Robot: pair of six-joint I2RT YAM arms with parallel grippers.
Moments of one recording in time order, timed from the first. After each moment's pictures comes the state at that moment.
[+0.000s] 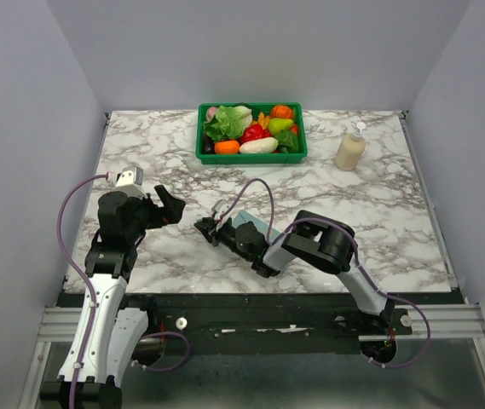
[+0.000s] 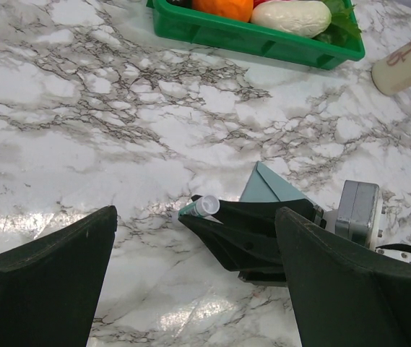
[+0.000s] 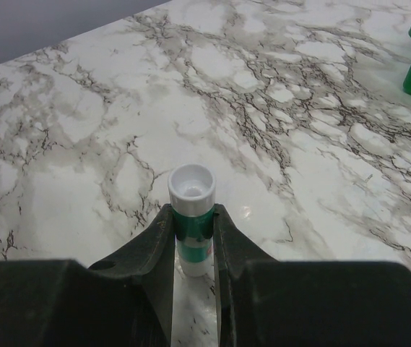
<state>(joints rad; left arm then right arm) -0.04 0.66 0.62 -0.34 0.28 -0.38 1.09 2.26 0.97 1.30 0.17 0.04</state>
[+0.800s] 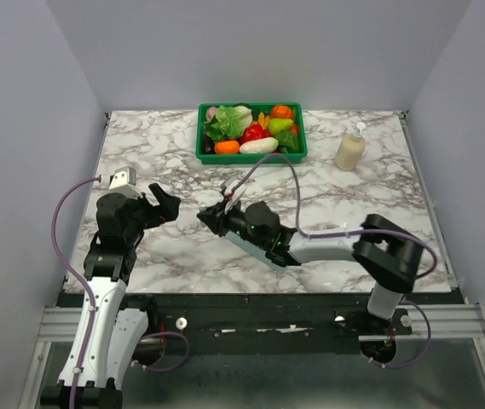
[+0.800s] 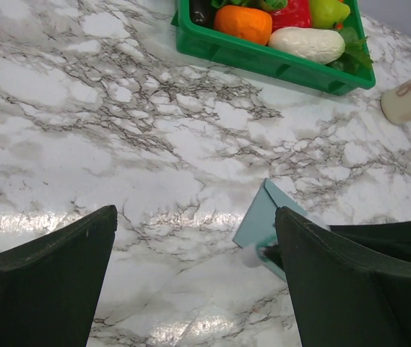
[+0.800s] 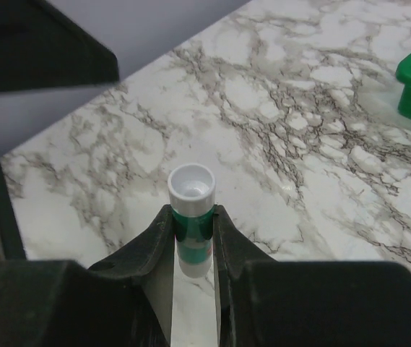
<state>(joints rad) -0.04 0.63 0.62 -0.34 0.20 -0.42 1.09 1.85 0.92 0.86 0.12 0.19</state>
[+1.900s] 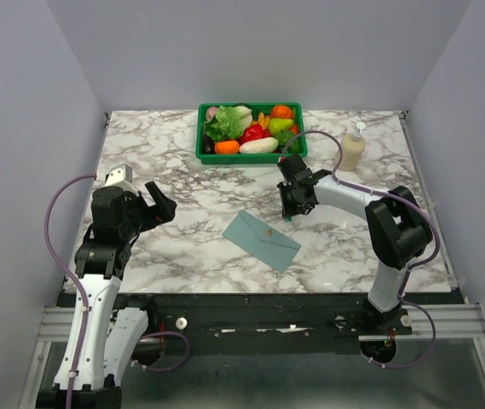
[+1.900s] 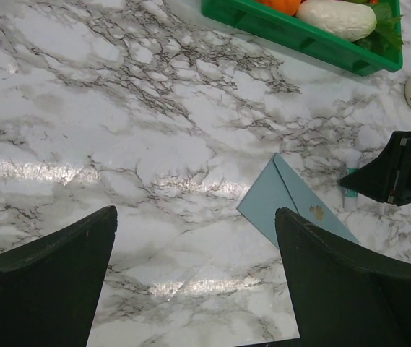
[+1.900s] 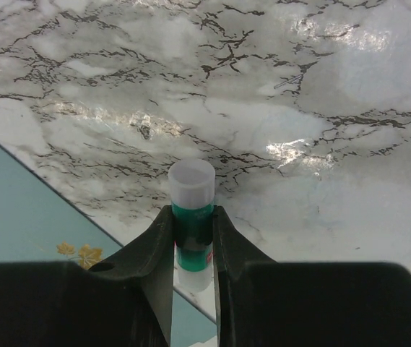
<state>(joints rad) -0.04 0.67 0.79 -0.61 0.15 -0.44 0.56 1.84 1.20 -0.49 0.06 0.32</state>
